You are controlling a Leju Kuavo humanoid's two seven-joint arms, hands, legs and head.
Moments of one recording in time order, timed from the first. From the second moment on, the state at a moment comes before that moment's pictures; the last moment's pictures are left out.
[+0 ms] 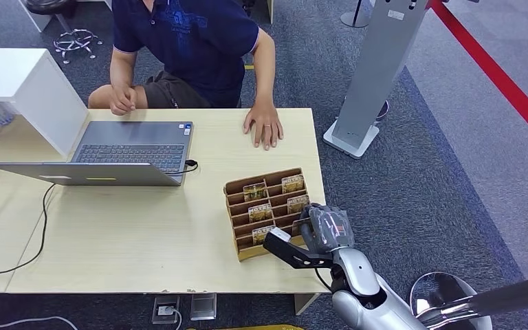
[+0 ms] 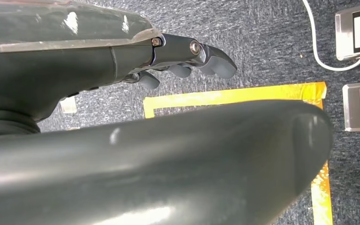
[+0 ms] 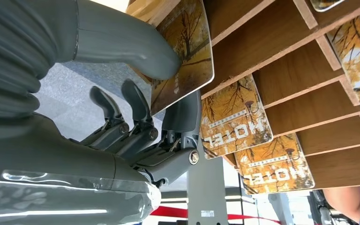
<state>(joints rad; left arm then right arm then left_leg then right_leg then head) -0.06 0.06 -0.41 -0.22 0.62 0.05 -0.05 -0.27 -0.24 0.58 -1.33 0.94 -0.20 0.41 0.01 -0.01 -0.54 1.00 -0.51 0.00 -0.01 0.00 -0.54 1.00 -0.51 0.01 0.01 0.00</state>
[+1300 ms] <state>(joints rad) -0.06 0.07 -0.45 -0.22 0.66 0.05 -0.05 -0.24 -0.27 0.56 -1.57 0.98 -0.21 0.43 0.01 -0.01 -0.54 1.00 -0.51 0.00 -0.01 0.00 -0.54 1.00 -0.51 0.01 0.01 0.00</state>
